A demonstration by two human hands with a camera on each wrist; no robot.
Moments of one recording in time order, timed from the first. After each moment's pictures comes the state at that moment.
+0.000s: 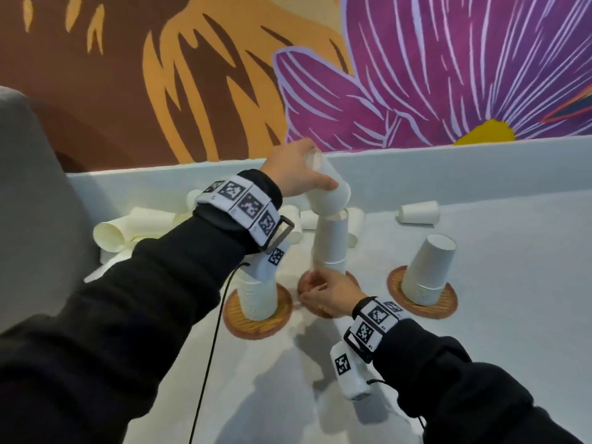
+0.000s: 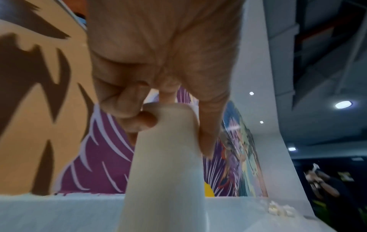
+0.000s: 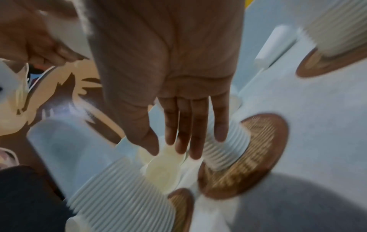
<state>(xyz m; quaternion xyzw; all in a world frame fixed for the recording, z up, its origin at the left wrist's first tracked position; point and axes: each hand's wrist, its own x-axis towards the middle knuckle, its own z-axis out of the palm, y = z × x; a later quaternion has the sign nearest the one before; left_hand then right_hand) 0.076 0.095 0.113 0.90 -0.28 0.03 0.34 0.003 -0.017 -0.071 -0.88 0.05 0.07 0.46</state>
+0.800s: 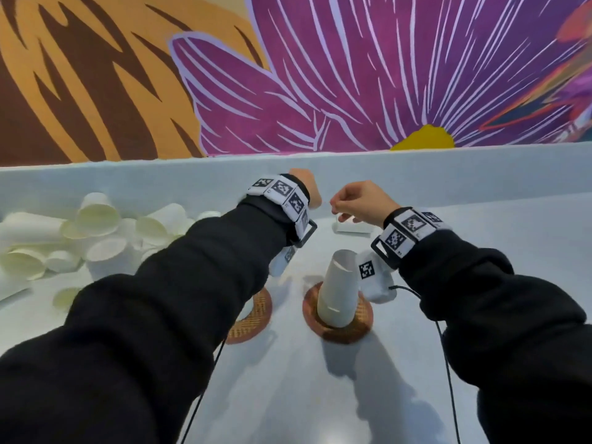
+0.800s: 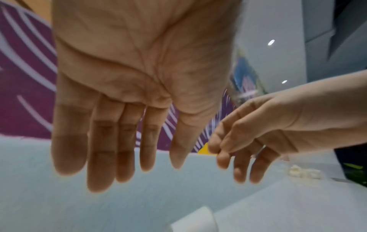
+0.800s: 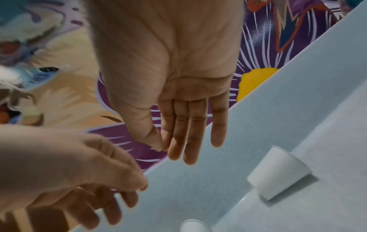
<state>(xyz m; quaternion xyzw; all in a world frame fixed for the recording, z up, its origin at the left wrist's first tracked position) 0.103 -0.128 0.083 0.97 -0.23 -0.04 0.04 0.053 -0.255 0.047 -0.90 0.06 -0.05 0.42</state>
